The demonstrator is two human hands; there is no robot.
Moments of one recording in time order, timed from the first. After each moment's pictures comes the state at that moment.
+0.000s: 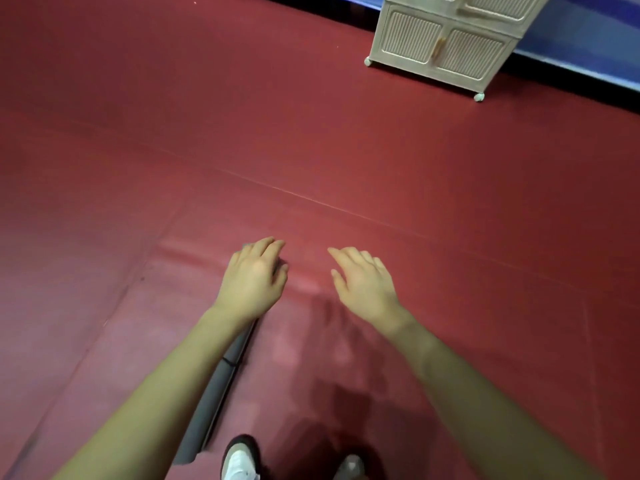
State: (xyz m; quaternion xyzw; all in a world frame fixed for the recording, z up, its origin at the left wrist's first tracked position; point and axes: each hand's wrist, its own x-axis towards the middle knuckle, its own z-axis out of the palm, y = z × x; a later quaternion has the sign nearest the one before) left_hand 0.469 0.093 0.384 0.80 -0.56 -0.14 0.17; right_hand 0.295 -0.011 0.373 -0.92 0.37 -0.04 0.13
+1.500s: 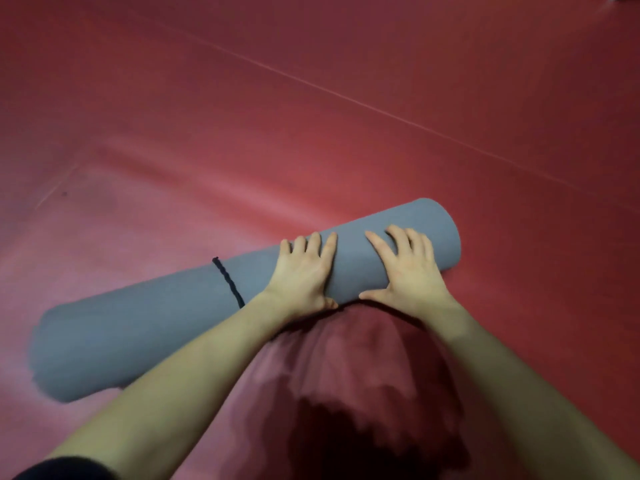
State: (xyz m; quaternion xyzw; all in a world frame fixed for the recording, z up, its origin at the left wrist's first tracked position) left_hand 0.465 0.080 -0.077 0.77 -0.62 -0.12 -0.06; right_hand 0.302 -0.039 -0.087 -0.95 0.30 0.00 0.02
